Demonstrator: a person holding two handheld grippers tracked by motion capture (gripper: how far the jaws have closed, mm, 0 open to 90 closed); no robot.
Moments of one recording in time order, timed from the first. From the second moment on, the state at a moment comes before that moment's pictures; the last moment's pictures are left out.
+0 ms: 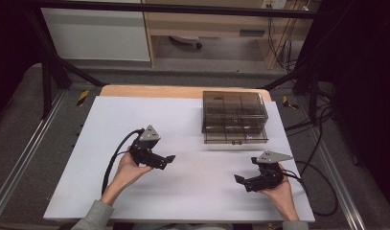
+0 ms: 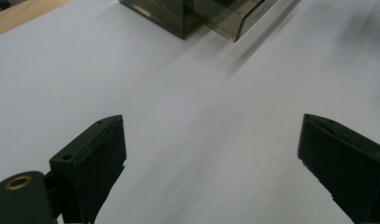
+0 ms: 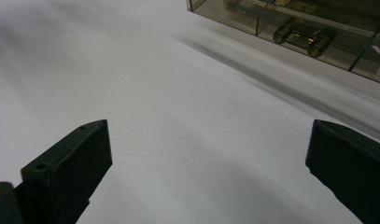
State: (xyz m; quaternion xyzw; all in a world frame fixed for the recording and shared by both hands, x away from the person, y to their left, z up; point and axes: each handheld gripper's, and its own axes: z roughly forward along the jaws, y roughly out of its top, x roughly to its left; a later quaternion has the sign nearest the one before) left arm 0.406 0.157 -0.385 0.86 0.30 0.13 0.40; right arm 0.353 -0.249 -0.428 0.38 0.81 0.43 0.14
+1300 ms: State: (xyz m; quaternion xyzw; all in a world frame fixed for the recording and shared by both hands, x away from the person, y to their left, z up) left arm 0.386 0.199 -0.404 0.85 0.32 0.14 0.39; right arm 0.357 -0.251 -0.425 0.39 0.80 0.43 0.15
